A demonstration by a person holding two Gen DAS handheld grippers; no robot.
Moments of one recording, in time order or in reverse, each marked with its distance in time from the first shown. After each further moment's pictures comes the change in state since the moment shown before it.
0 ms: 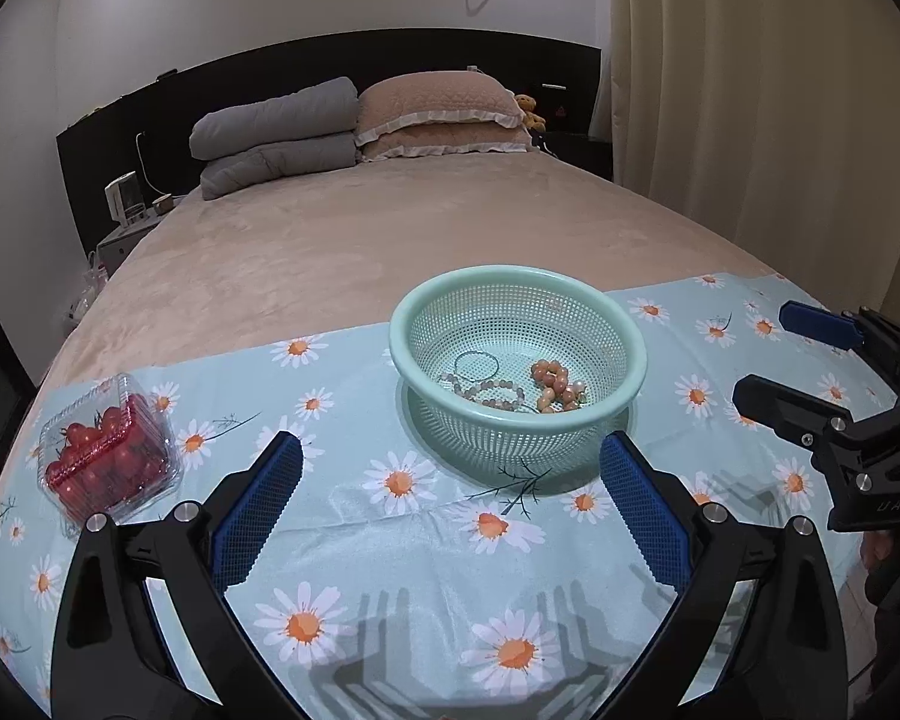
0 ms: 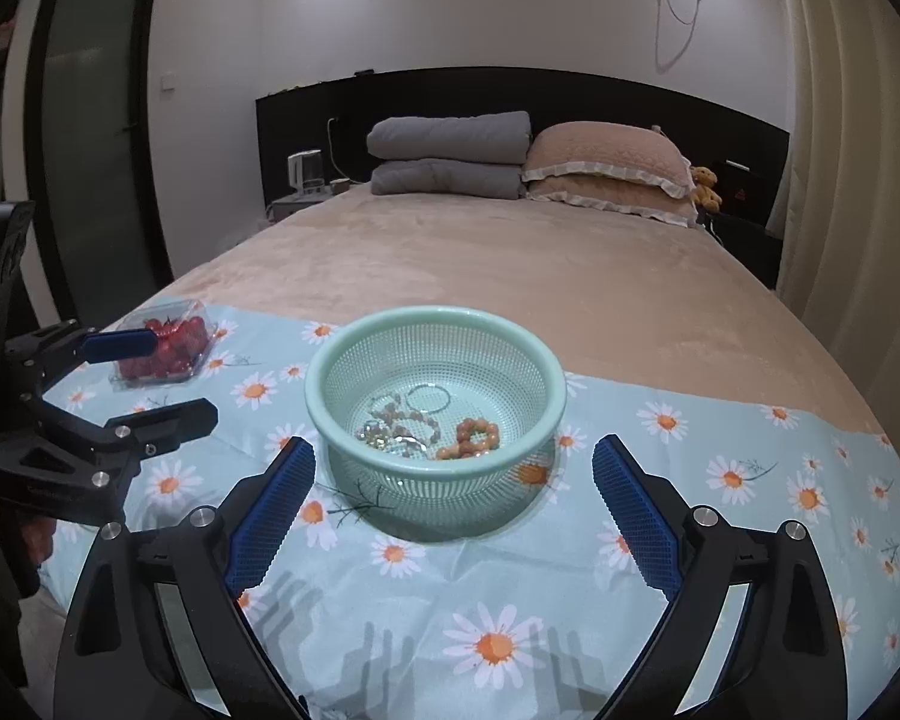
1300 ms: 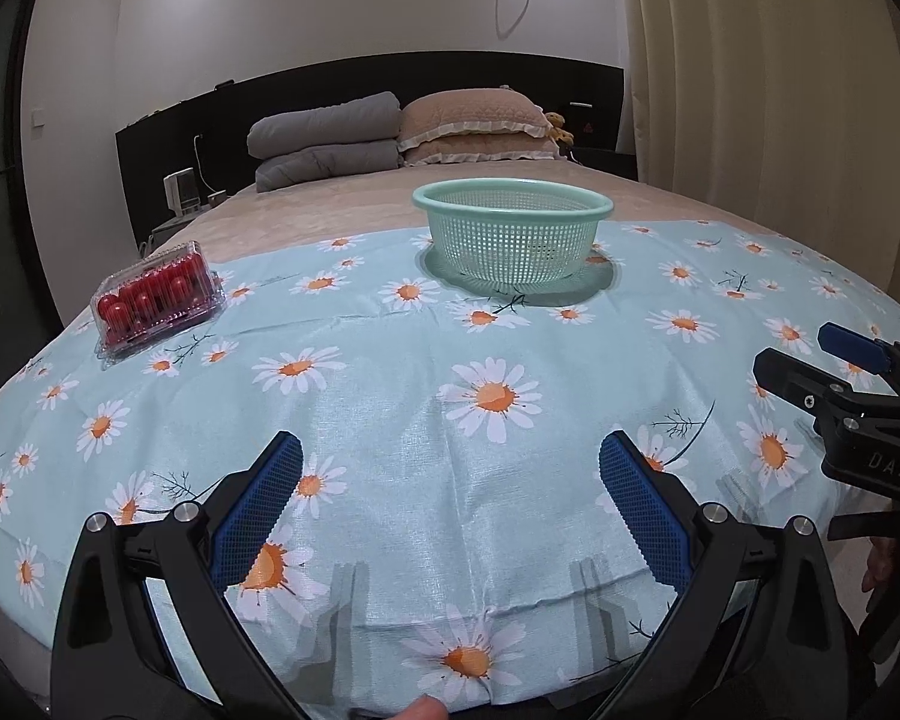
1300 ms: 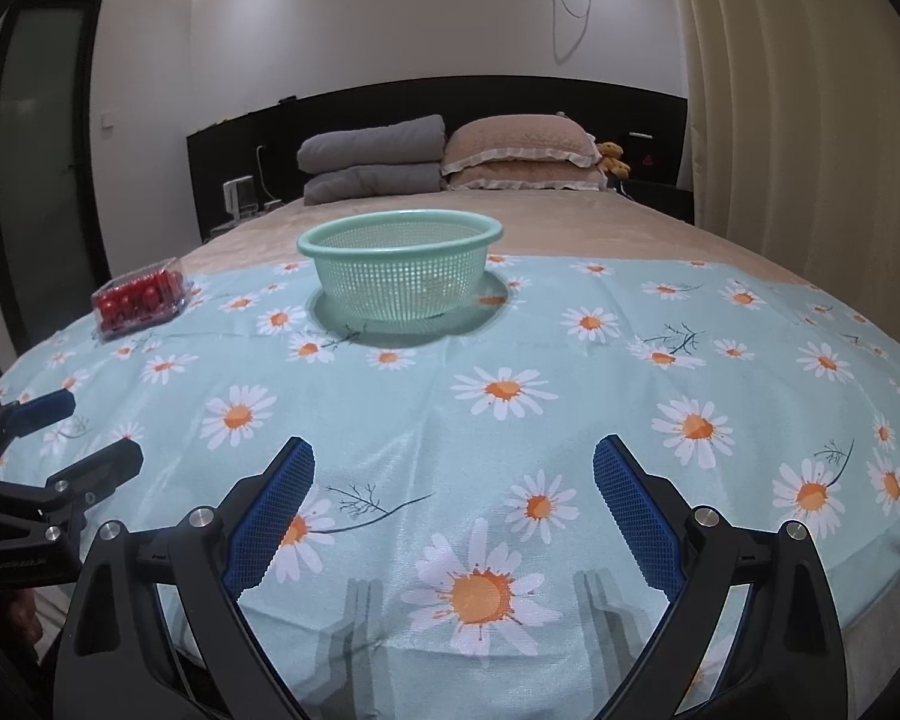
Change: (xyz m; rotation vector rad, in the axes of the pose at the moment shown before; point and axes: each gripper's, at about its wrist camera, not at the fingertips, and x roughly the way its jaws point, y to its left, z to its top) left arm -0.054 -0.034 -0.176 -0.023 -0.105 0.117; right arm -0.056 0.033 -0.168 0.155 -0.073 -0.152
